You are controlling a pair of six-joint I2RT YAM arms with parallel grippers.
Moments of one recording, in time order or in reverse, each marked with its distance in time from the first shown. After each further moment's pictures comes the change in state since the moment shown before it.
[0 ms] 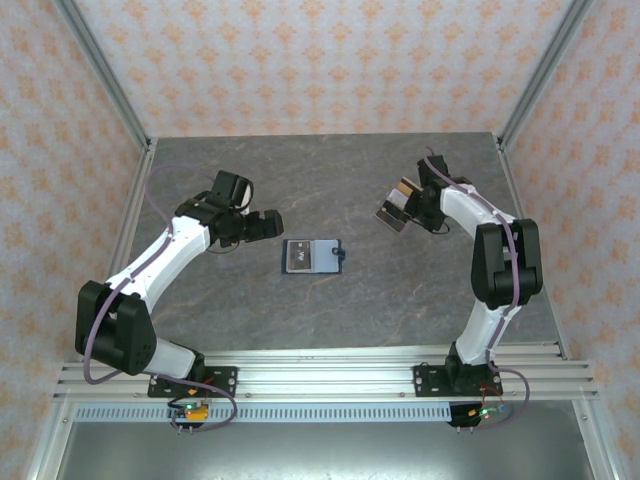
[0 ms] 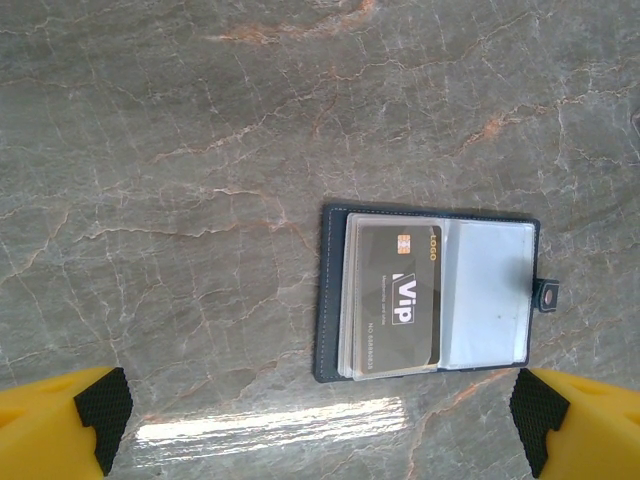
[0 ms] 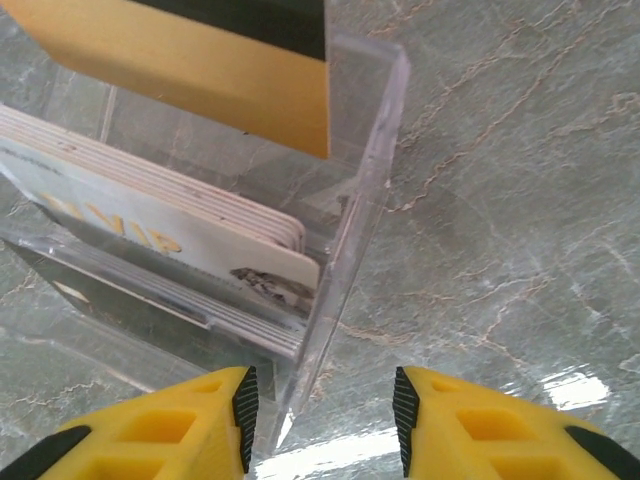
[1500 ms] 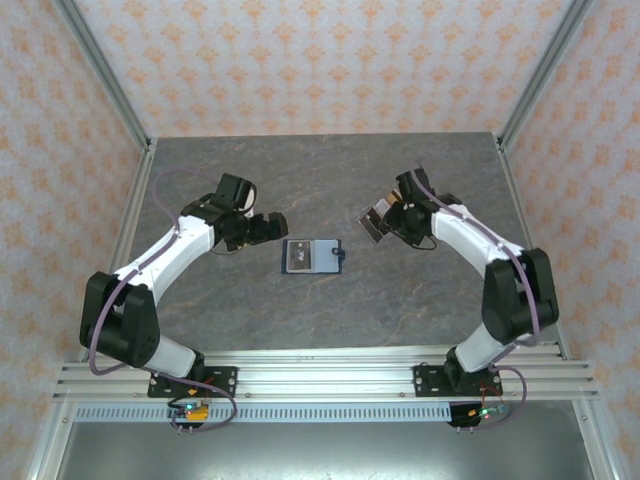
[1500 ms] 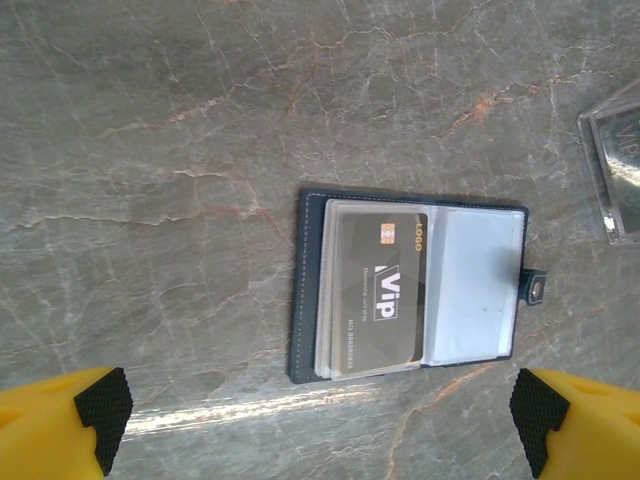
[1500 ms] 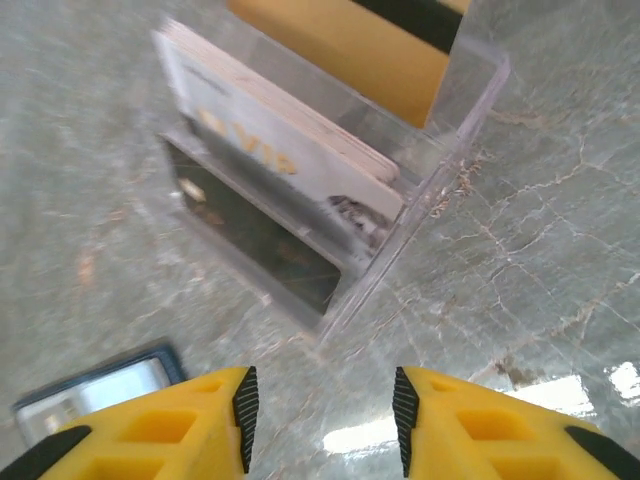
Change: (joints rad) left arm -0.001 0.048 -0.034 0.064 0.078 -0.035; right arm 0.181 -0.258 -0.170 0.031 -0.031 0.218
